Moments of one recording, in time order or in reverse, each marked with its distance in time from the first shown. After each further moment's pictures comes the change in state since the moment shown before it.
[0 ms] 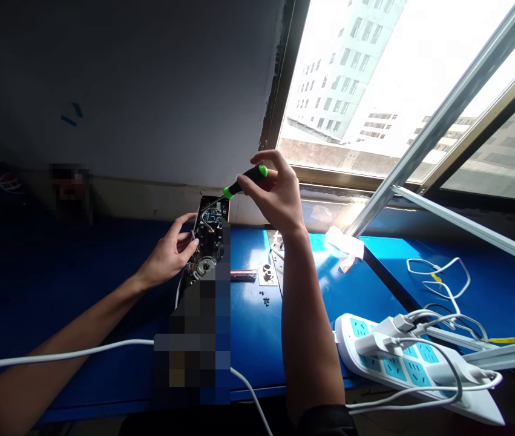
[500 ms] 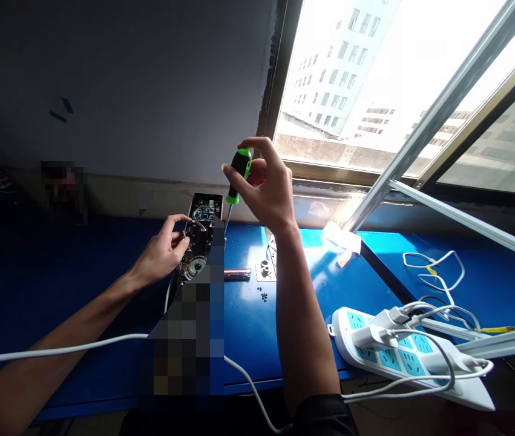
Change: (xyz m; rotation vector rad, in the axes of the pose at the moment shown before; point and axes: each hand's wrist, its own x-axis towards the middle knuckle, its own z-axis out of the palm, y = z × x) left_hand -0.004 0.020 -0.008 0.193 0.031 -0.094; right_hand 0.003 -0.004 0.000 -0.179 -0.094 -0.059
